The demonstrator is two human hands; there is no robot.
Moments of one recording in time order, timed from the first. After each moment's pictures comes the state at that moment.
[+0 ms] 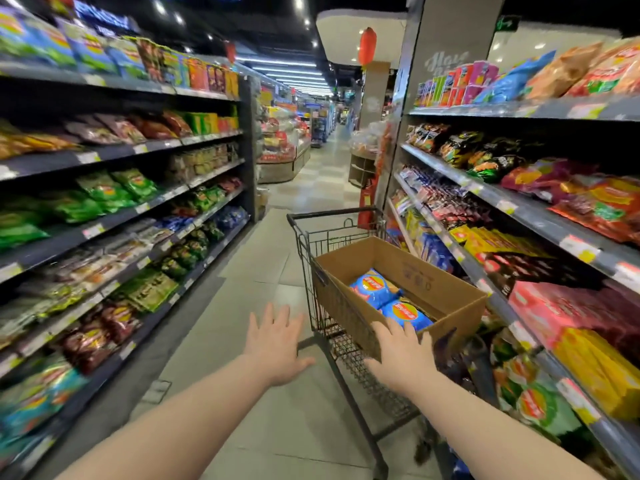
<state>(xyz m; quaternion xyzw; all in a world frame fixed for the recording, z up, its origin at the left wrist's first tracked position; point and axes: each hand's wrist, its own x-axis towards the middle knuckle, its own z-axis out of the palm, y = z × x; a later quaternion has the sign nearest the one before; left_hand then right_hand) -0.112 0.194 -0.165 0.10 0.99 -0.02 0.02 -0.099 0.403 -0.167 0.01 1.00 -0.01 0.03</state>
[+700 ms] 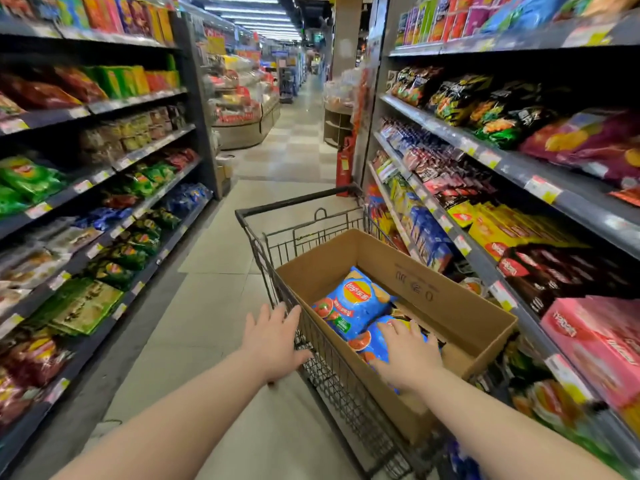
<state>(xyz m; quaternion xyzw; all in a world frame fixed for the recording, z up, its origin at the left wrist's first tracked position) -0.420 0.281 -0.201 0.14 0.99 -0.01 0.08 -0.383 0.503 -0.215 0.06 0.99 -0.03 0.10</state>
